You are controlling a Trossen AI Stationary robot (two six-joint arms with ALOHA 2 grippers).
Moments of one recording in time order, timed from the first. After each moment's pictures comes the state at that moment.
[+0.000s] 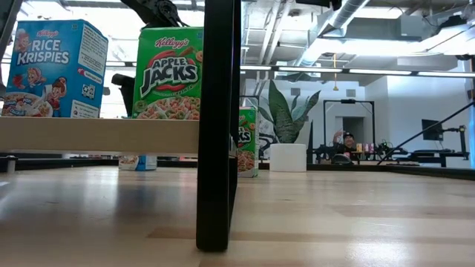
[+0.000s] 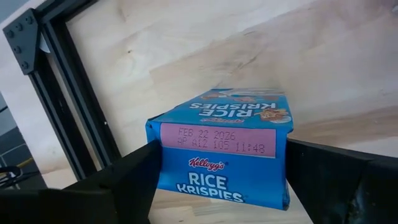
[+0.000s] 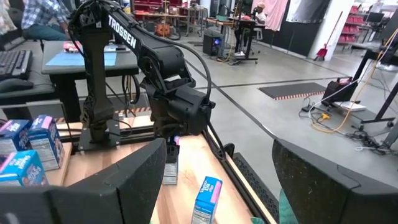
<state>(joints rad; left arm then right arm) 0.56 1.70 1.35 -1.20 -0.35 -0.65 -0.30 1.05 1.14 -0.19 0.08 -0.07</state>
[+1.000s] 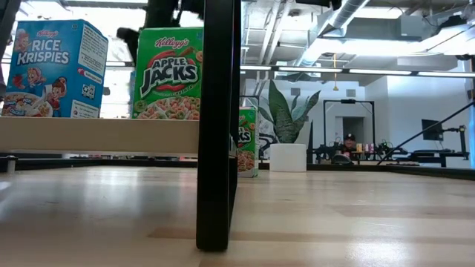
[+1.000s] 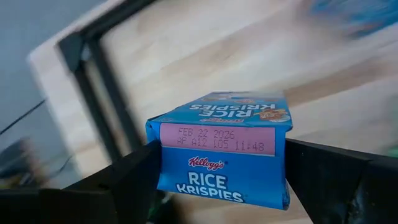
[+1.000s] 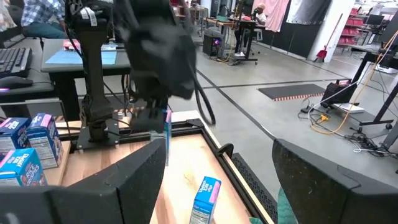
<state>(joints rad) 0.43 1.69 1.74 -1.58 -0.35 -0.74 -0.30 1.05 1.14 -0.19 0.08 -0.09</state>
